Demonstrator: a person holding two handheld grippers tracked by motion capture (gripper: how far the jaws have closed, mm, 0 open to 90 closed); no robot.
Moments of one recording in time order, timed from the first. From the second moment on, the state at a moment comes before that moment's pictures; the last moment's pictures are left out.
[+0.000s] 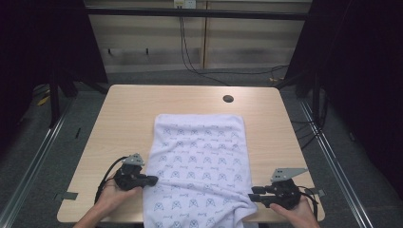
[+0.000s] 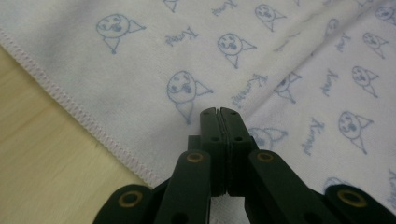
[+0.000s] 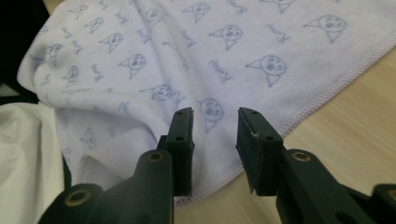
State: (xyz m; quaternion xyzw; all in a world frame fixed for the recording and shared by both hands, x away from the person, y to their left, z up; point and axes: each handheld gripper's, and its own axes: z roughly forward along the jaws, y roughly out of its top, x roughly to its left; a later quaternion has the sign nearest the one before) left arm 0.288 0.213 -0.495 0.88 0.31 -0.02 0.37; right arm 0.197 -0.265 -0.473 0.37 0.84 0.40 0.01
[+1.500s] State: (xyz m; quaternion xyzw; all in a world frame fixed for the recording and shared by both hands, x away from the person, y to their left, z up) left arm 0.303 0.188 -0.494 0.86 0.32 0.00 0.40; right arm 0.236 -0.271 -0.487 0.42 0.83 0.35 0.10
